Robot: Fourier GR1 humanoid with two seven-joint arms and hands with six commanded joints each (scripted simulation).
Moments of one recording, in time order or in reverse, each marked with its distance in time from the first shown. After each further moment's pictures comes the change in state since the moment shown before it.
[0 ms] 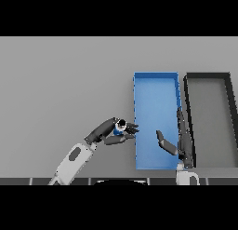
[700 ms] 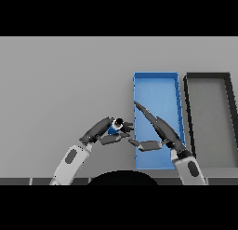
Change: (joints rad) left arm -0.003 -0.034 0.029 -0.013 -0.051 -0.048 0.031; right arm -0.258 -0.216 0.165 -0.222 -0.103 0.308 0.394
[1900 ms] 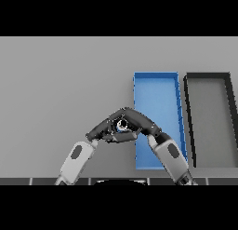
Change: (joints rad) left arm 0.008 -0.071 0.081 0.033 -0.022 -0.114 0.030; right arm -0.421 0.177 0.103 0.236 -0.136 0.122 0.141
